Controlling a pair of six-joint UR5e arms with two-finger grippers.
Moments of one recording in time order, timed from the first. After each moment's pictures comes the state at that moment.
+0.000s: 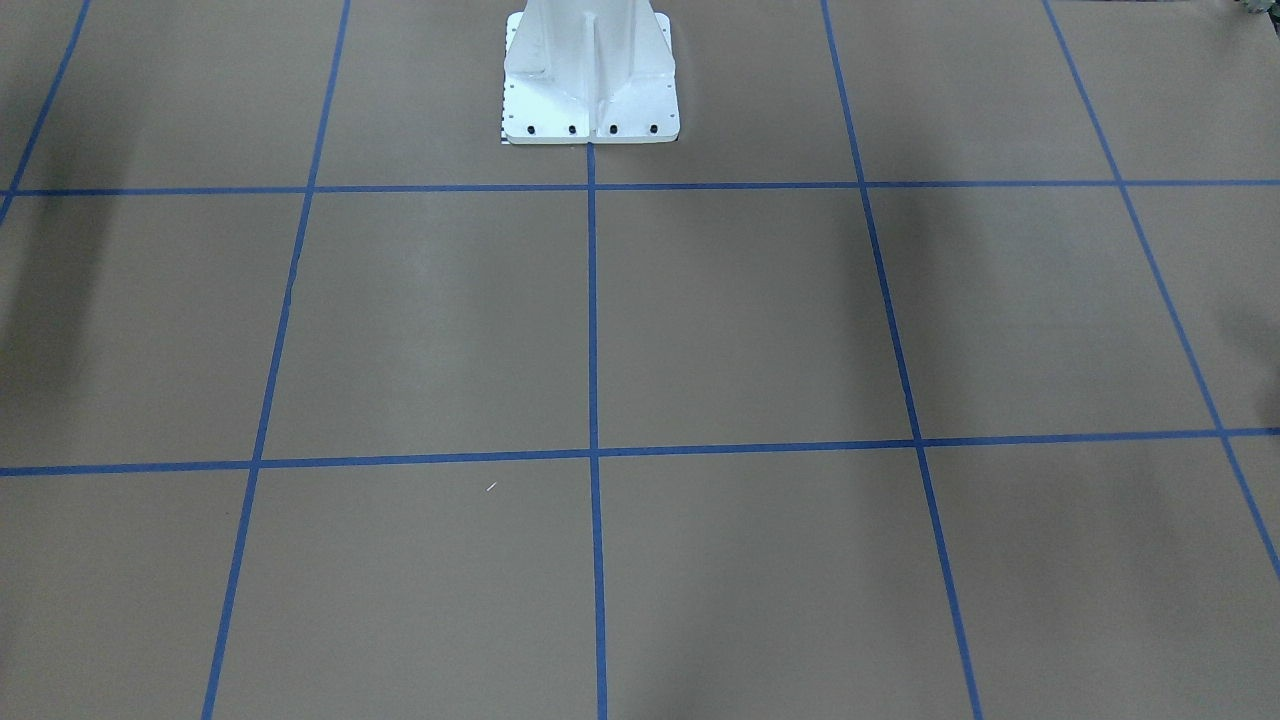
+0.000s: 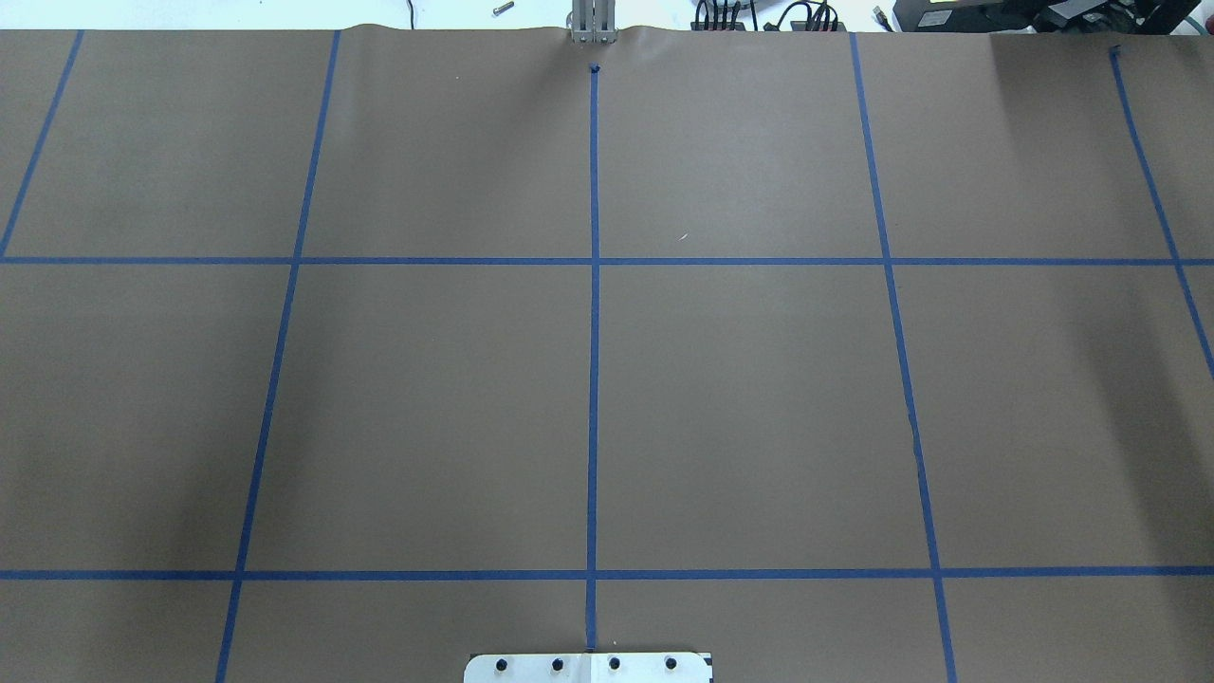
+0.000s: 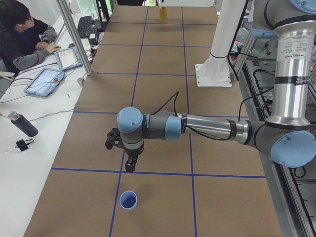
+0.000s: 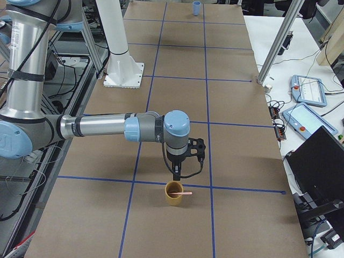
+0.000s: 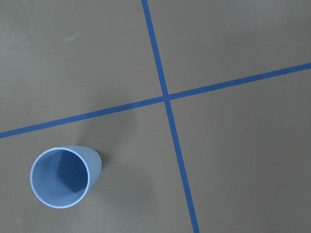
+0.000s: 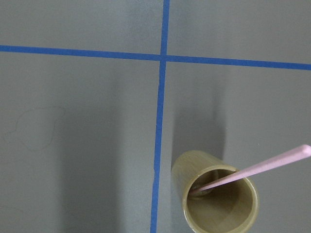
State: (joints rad) left arm -1.62 -1.55 -1.71 -1.49 -2.35 0.23; right arm 1.57 -1.76 1.87 -1.64 2.31 -0.02
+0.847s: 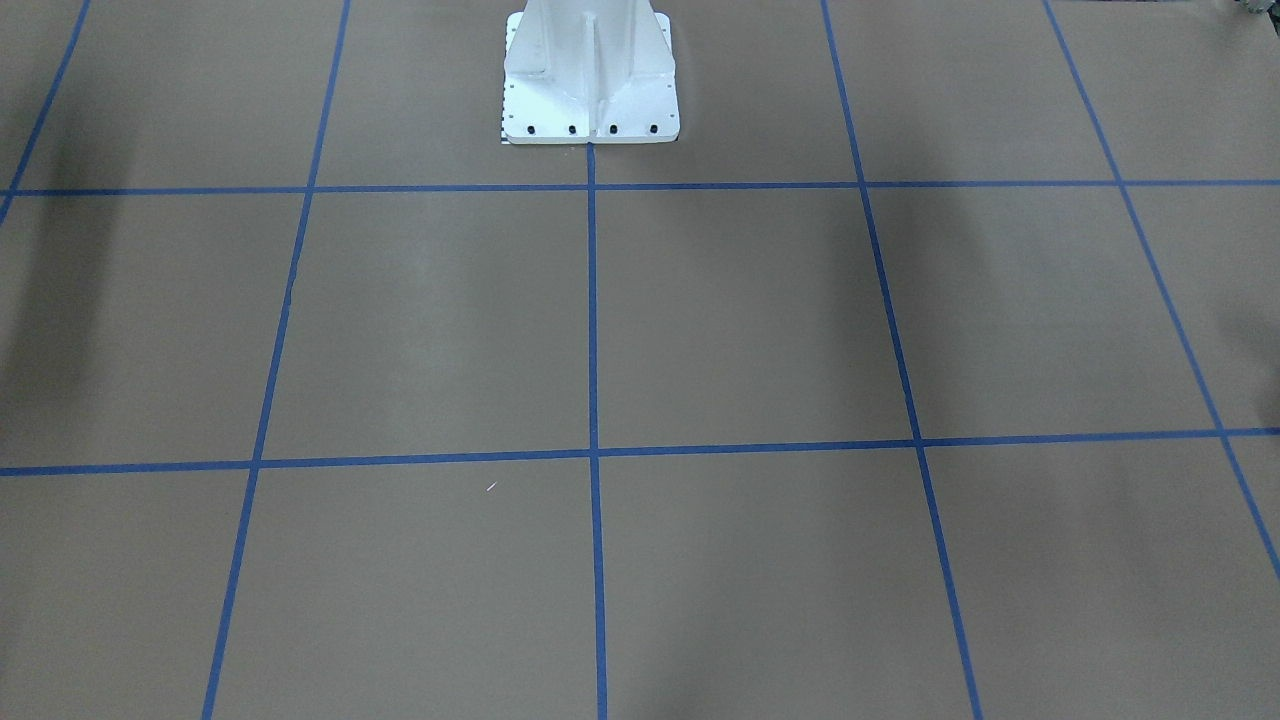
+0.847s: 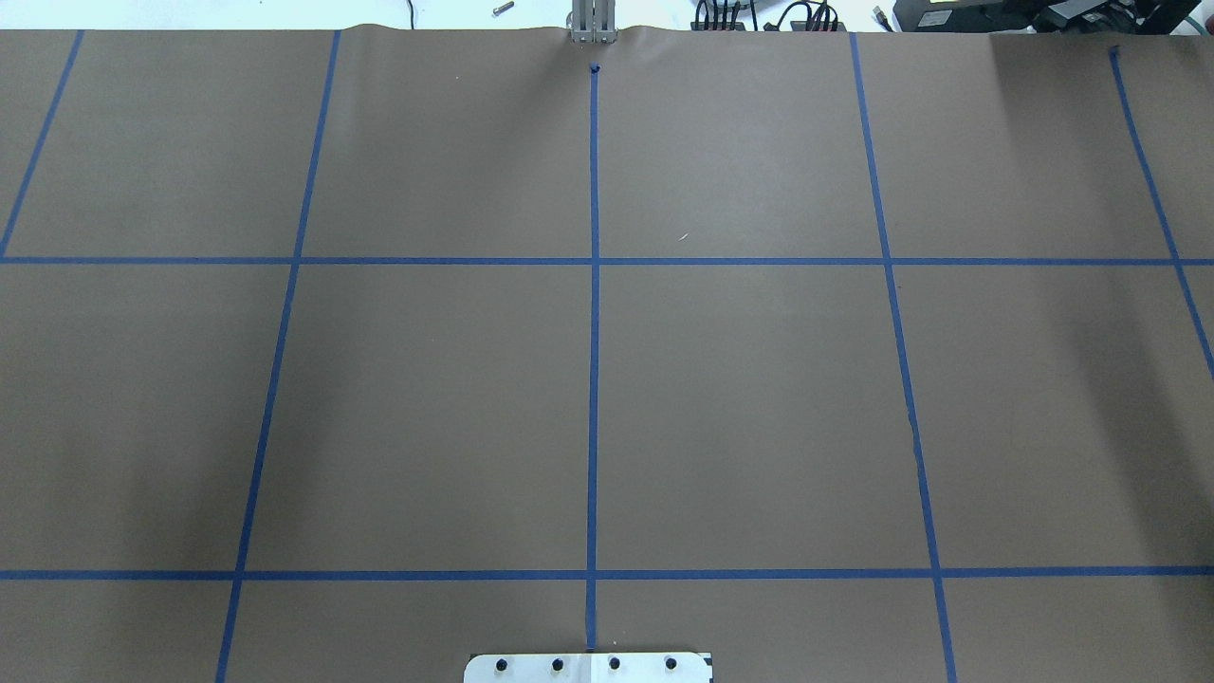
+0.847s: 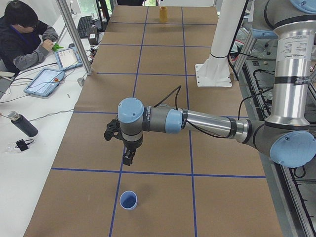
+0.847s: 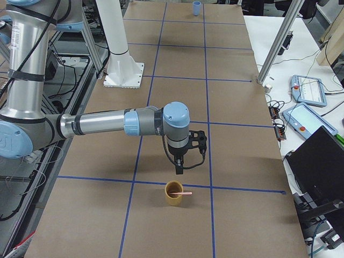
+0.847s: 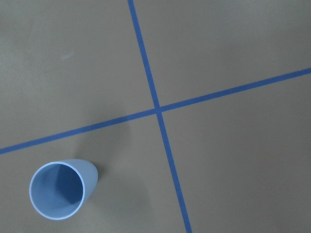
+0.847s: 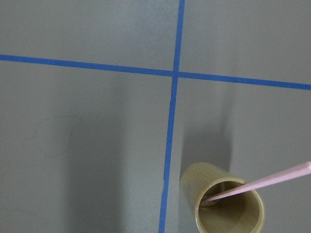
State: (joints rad) left arm -1.62 -1.56 -1.77 -1.49 -2.35 0.23; right arm 1.58 -1.76 1.92 -1.63 2.31 -0.02
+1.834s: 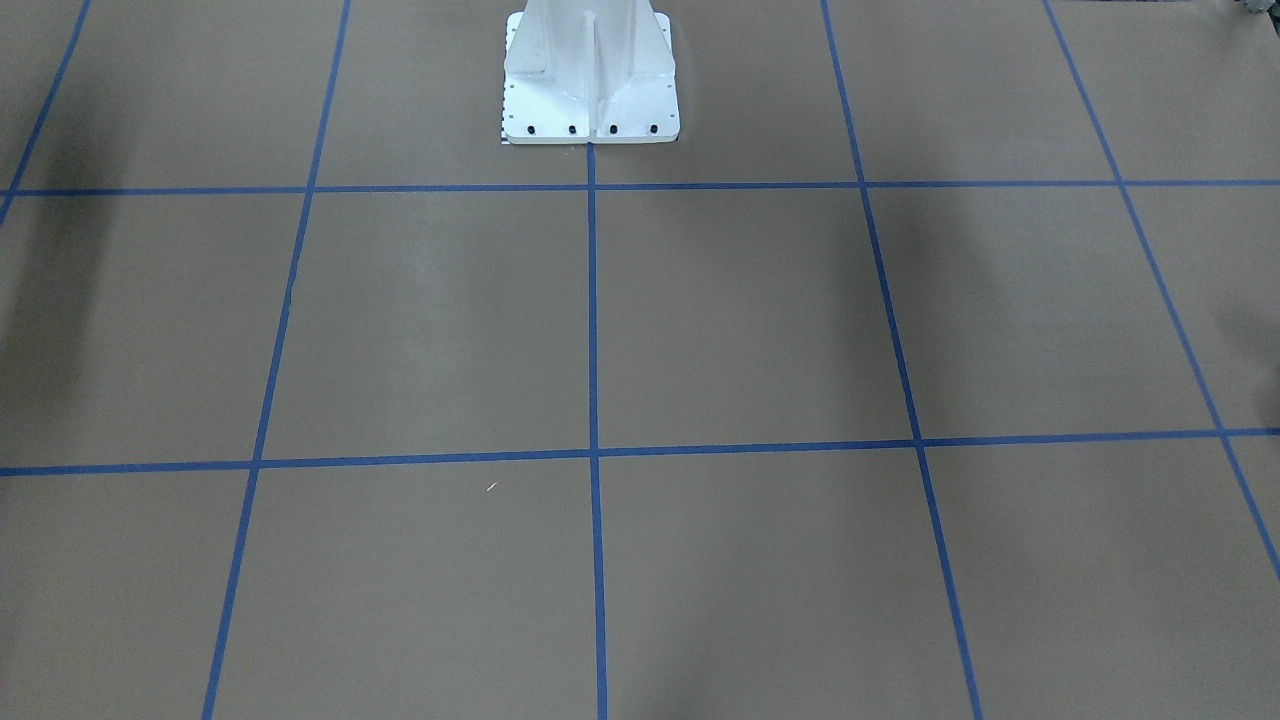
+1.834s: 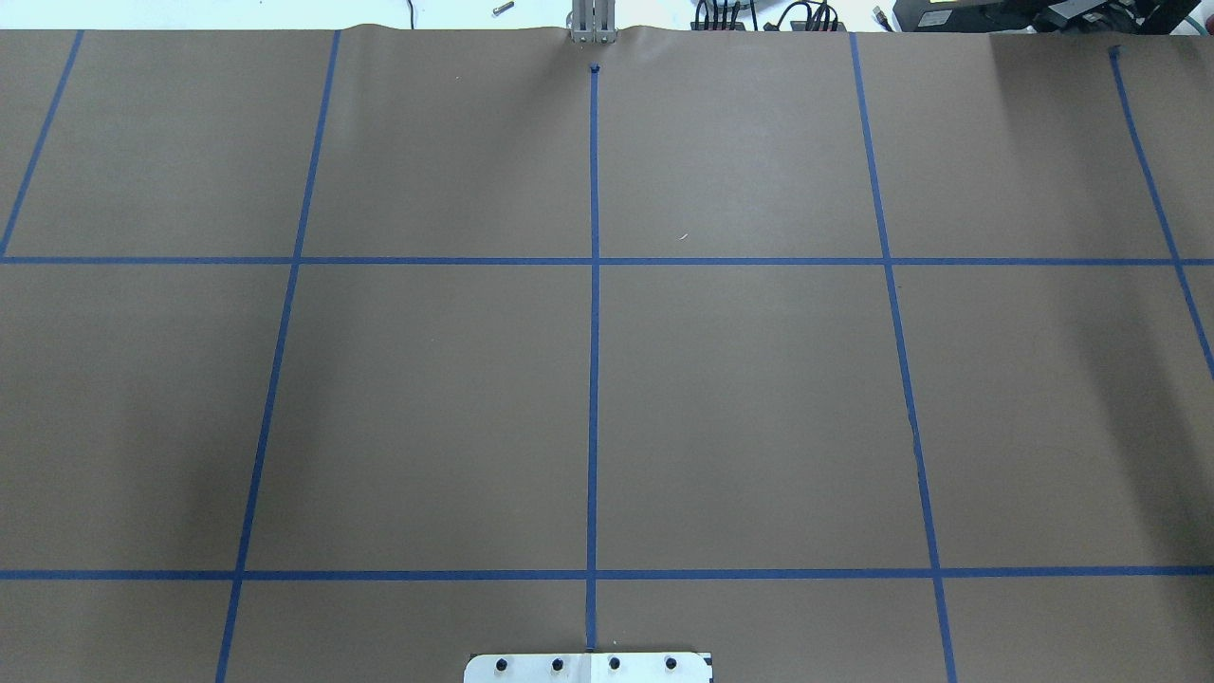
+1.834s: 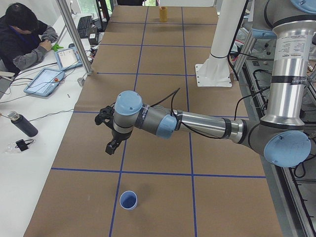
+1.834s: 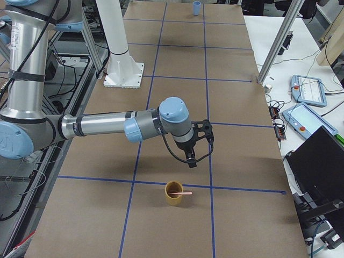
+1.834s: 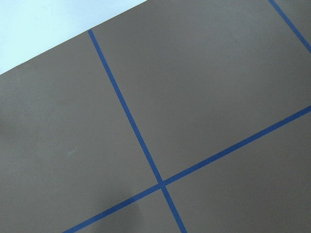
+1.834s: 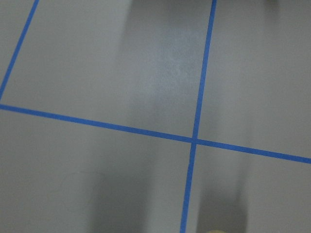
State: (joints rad) left arm -1.62 -1.60 -1.69 -1.82 -2.37 0.22; right arm 1.58 -1.75 1.90 -1.32 2.35 0.14
